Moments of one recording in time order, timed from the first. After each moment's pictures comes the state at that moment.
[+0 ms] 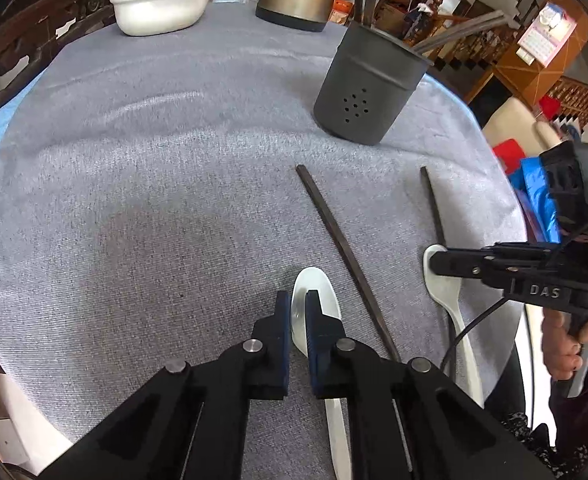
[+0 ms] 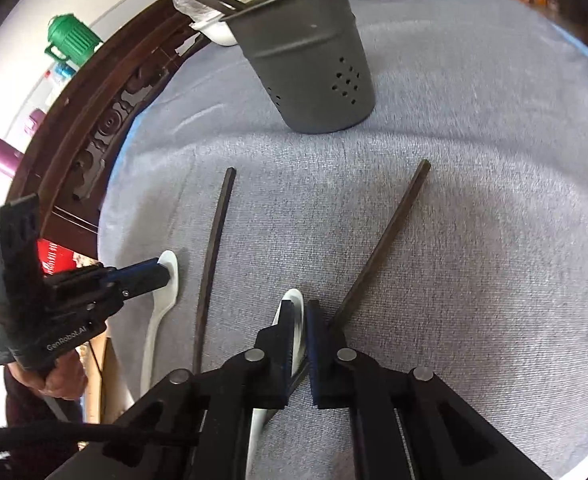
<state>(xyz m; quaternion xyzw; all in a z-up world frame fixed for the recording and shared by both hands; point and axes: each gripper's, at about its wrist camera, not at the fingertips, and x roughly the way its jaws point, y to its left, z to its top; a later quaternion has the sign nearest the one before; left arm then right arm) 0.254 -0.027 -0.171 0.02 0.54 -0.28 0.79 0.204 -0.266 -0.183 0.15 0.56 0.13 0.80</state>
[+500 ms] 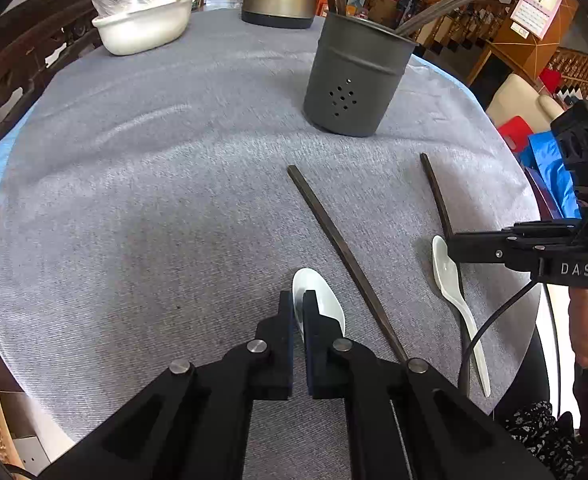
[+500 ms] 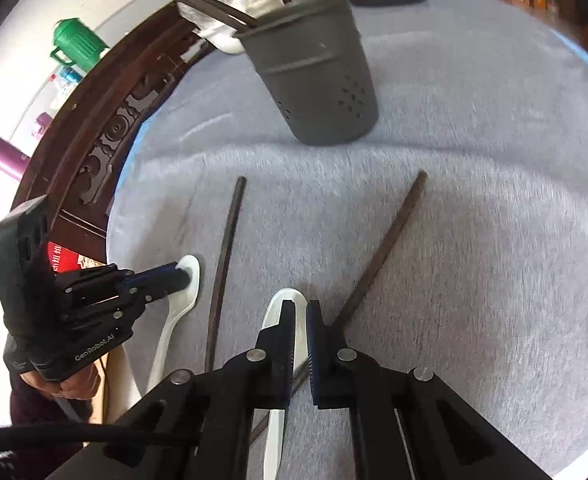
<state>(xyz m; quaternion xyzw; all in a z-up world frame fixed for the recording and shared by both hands) 0.249 -0.046 -0.170 0.06 0.52 -0.28 0.80 0.202 -0.270 -0.172 0.17 0.56 0.14 0.80</state>
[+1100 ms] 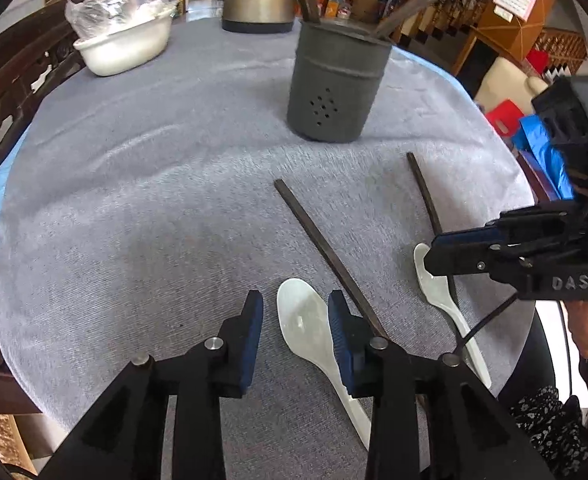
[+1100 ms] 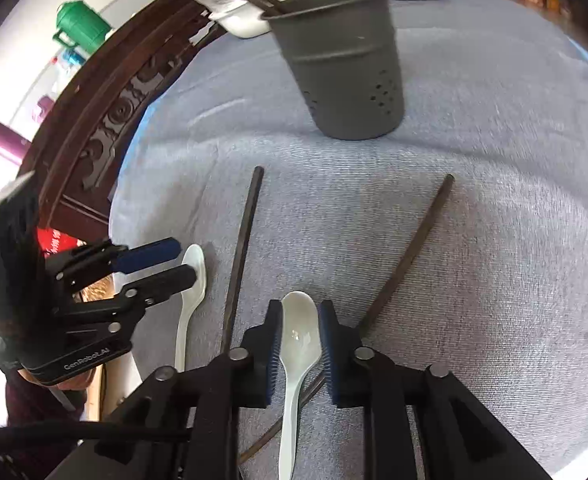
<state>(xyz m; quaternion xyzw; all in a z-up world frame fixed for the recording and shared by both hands) 0.247 -0.051 -0.159 0.10 0.52 -0.30 0.80 0.209 -0.246 -0.169 0.13 0.57 0.15 0.80</state>
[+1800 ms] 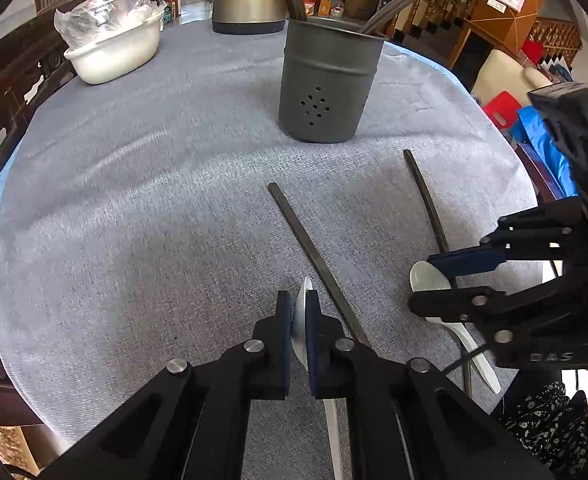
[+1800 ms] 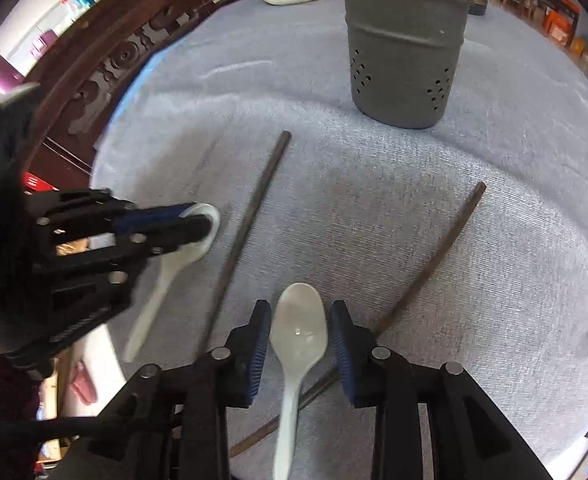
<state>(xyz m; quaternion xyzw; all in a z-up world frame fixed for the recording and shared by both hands) 0.246 -0.061 -0.160 0.11 0.51 -0.31 0.80 0.210 -0.204 -0.179 0.03 0.60 0.14 0.79</state>
